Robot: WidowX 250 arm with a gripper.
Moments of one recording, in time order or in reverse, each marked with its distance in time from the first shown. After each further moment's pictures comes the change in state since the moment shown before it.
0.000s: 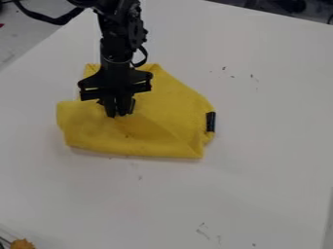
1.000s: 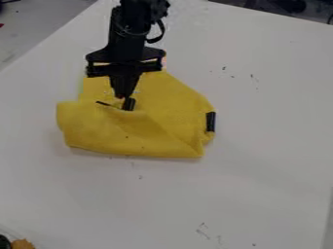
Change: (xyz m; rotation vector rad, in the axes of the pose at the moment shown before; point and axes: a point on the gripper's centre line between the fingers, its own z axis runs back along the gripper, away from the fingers) arm -0.013 -0.010 0.056 0.099 -0.023 0.089
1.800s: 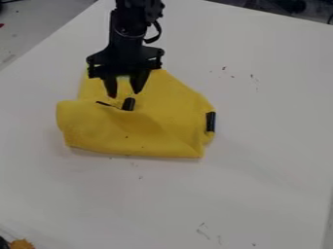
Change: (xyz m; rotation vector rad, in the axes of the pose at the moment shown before) arm 0.022 -0.005 -0.024 -0.084 -0.033 -0.030
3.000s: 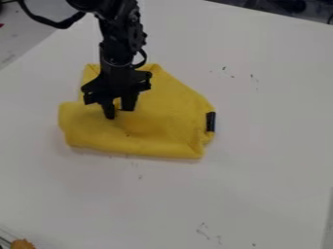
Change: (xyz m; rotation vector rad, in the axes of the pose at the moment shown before) arm -0.007 0.008 -0.045 -0.024 0.057 0.044
